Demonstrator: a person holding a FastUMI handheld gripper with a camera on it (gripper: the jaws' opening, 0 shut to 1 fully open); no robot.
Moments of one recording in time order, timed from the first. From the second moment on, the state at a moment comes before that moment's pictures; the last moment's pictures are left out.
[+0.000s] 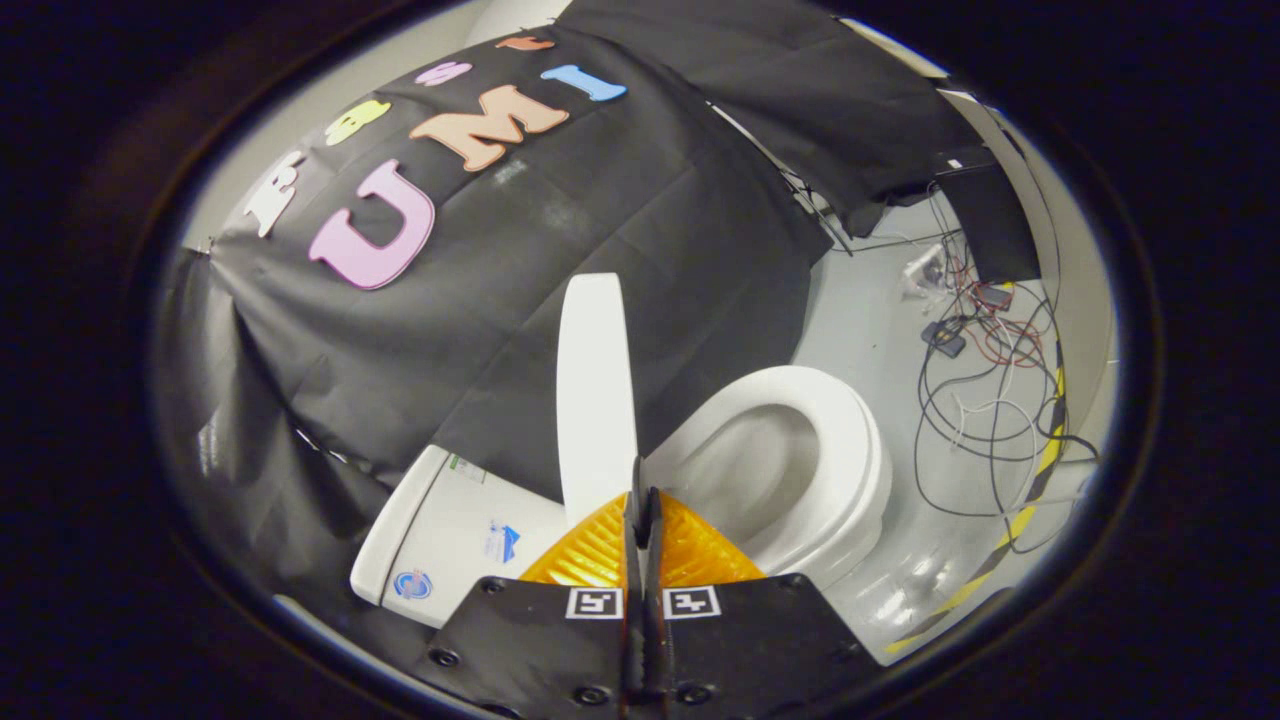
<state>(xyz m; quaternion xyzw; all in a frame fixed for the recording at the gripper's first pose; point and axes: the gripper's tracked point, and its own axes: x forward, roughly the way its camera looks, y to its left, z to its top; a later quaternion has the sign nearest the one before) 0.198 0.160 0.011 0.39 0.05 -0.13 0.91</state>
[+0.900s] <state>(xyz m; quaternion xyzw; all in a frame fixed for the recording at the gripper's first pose) 0.206 0.207 0.057 0.29 0.04 -0.12 0.95</state>
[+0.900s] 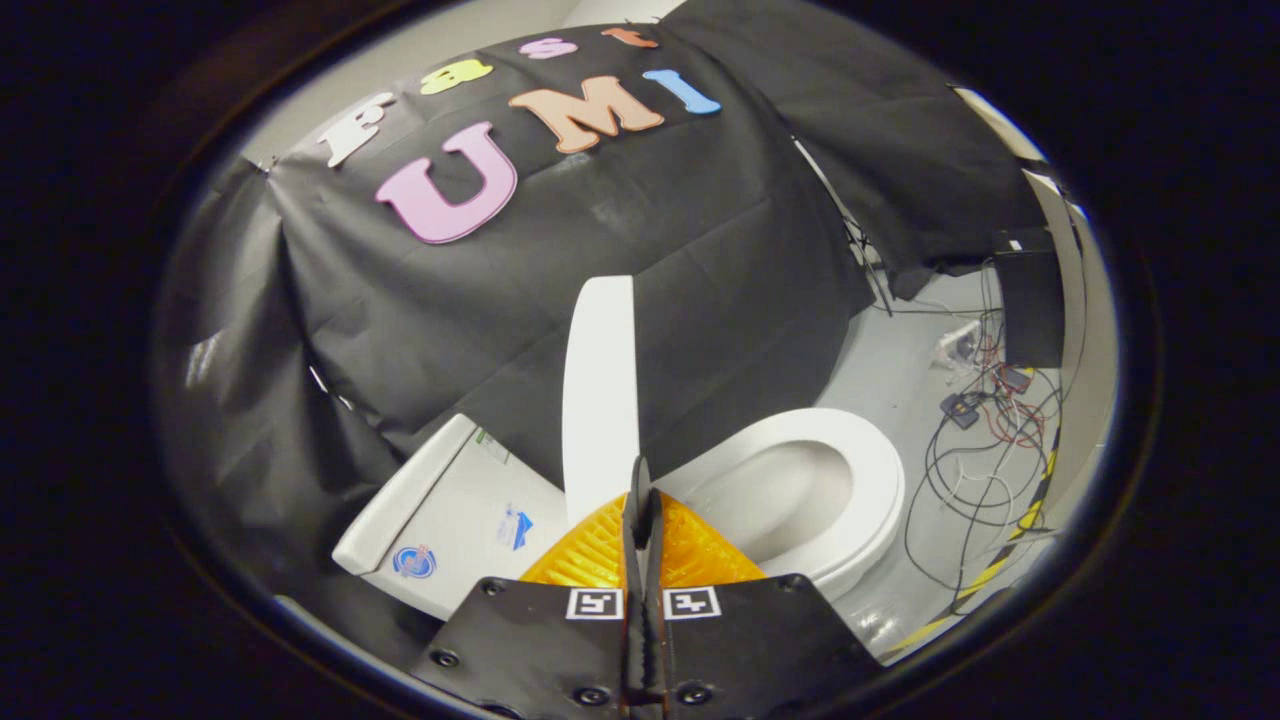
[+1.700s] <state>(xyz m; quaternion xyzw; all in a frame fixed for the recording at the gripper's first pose) 0.217 0.255 0.085 0.23 0.03 -0.08 0.97</state>
